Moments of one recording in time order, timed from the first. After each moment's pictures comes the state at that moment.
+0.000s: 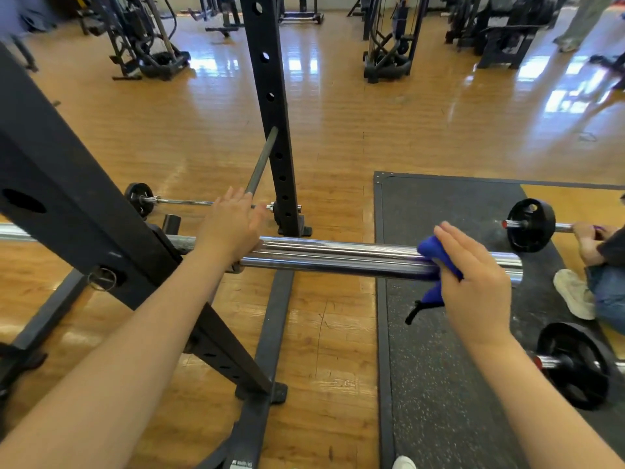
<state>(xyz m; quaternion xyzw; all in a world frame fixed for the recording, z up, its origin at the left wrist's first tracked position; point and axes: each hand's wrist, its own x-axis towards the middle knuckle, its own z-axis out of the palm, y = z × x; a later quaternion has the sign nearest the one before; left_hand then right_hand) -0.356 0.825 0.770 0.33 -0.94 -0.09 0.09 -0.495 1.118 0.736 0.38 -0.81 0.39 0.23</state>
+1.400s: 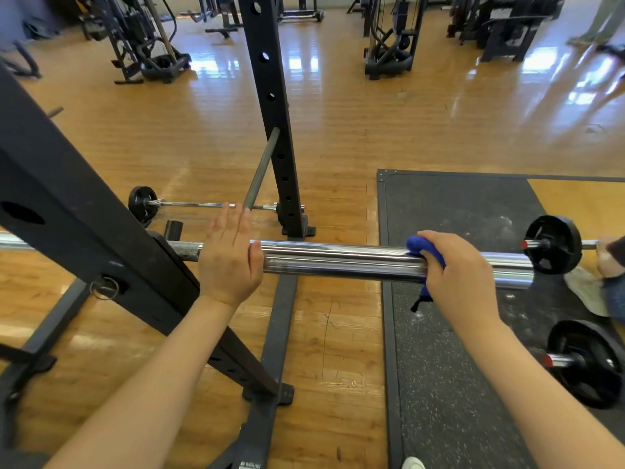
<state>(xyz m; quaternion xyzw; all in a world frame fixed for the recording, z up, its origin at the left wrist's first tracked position) -0.323 0.840 0.721 0.26 -0.92 0.00 0.28 -0.503 1.093 0.733 0.39 -0.83 0.36 0.16</state>
